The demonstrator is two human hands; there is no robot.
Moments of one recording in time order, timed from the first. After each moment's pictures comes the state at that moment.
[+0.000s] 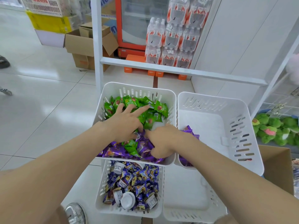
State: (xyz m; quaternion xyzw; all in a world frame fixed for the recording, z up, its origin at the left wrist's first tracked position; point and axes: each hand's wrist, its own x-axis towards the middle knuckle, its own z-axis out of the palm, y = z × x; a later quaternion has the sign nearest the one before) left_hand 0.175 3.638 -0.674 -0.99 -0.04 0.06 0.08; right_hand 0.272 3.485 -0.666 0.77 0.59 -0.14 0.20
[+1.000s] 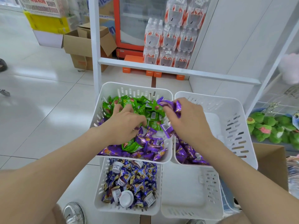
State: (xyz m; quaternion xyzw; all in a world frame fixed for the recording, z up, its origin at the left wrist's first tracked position) left_hand 0.163 3.627 -0.673 -1.00 -0.05 -0.04 -0.03; right_hand 0.299 3.433 -0.637 0.85 0.41 0.11 -0.30
